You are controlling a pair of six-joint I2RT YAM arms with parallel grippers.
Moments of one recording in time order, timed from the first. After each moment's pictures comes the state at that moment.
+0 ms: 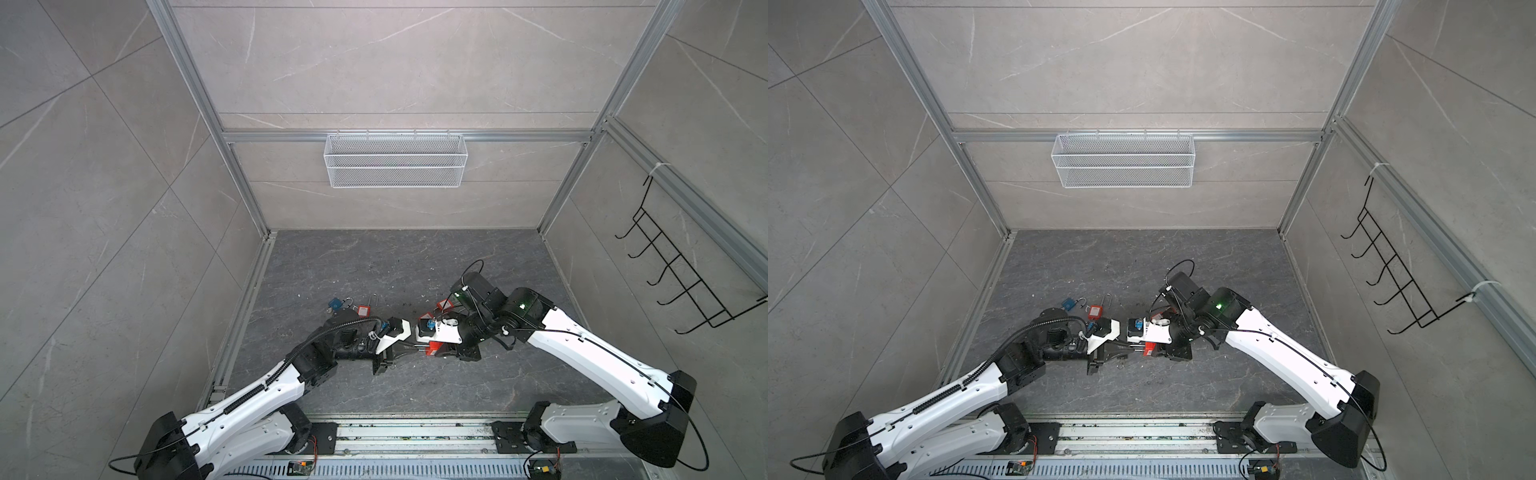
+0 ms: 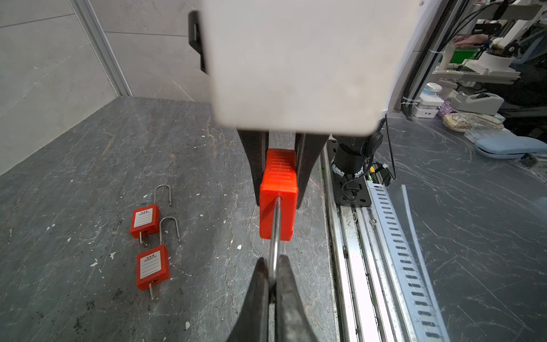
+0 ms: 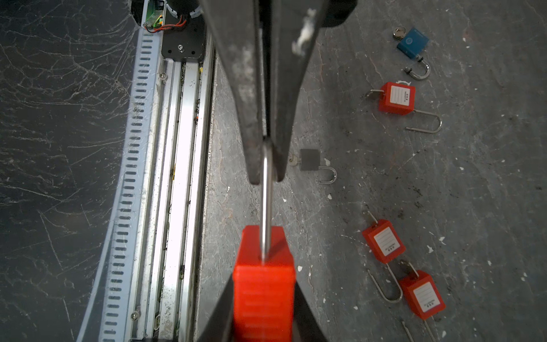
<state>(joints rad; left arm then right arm) -0.83 0.96 0.59 0.04 0.67 0.19 0.81 1.29 1.30 -1.12 -0.41 -0.73</state>
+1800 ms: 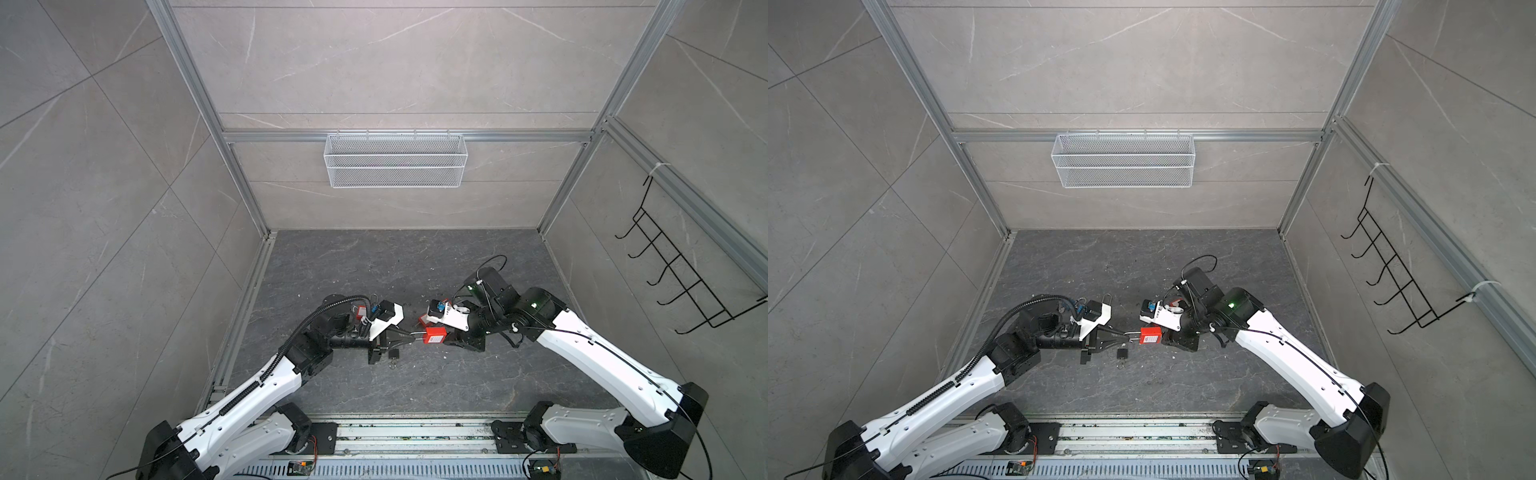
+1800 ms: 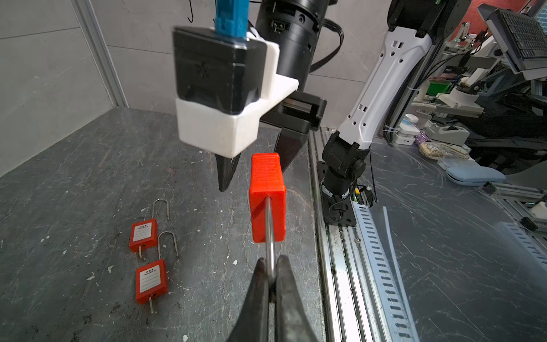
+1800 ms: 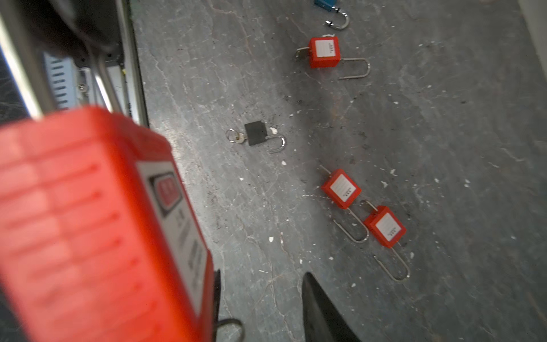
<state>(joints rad) -0.72 0.95 0.69 -0.03 0.82 0.14 0.71 1.21 1.22 -1.03 -0.25 -0.60</state>
